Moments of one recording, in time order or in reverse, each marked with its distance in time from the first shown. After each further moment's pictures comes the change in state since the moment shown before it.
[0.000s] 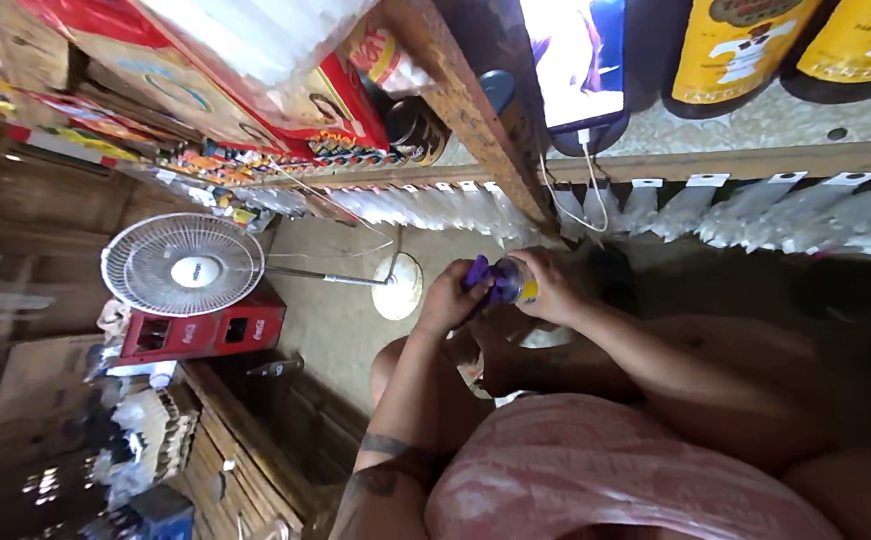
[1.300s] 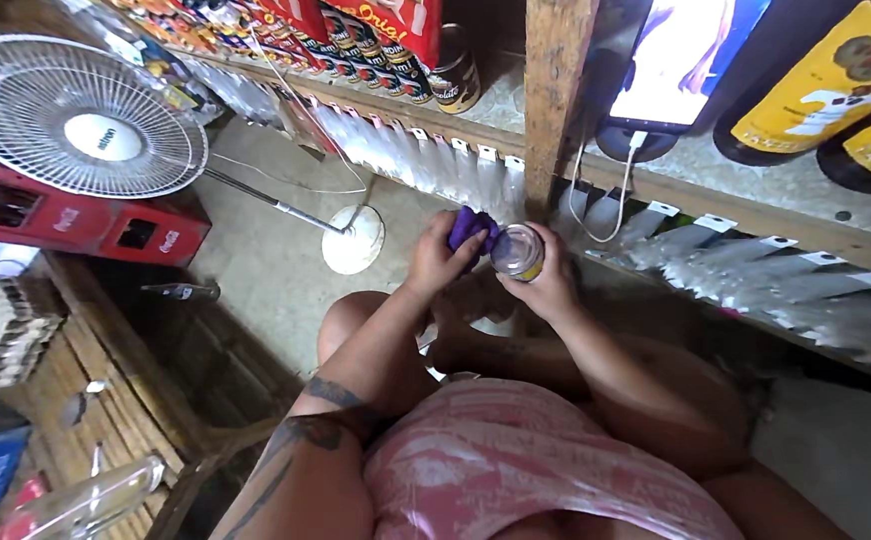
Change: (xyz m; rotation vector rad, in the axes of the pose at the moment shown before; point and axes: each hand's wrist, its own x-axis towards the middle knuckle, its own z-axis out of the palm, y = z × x) left_hand 0.005 -0.011 0.026 -0.252 0.504 0.272; right_hand -0.005 -0.008 0.003 0.082 0.325 -0.116
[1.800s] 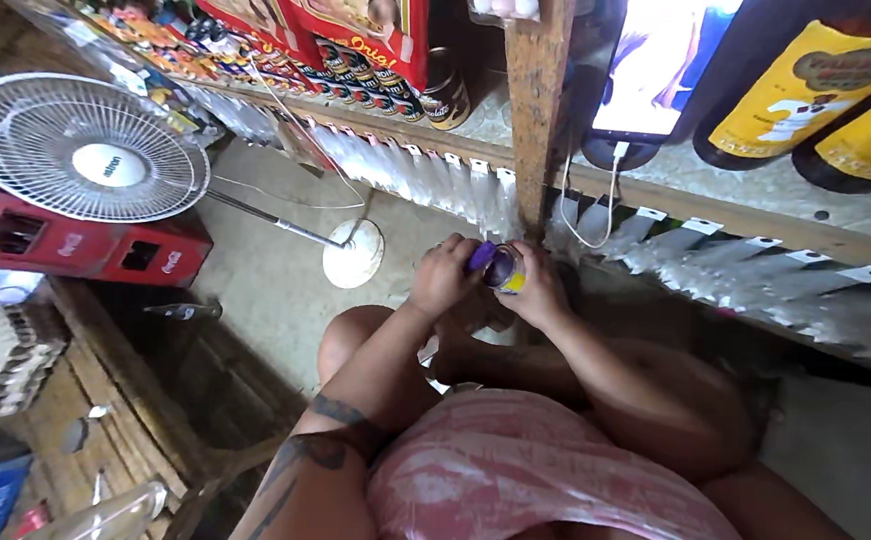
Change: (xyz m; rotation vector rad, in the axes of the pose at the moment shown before) left_hand -0.001 0.019 0.002 0.421 -0.297 0.025; right_hand 0.006 -0.005 0.003 -0.212 -0.225 0.205
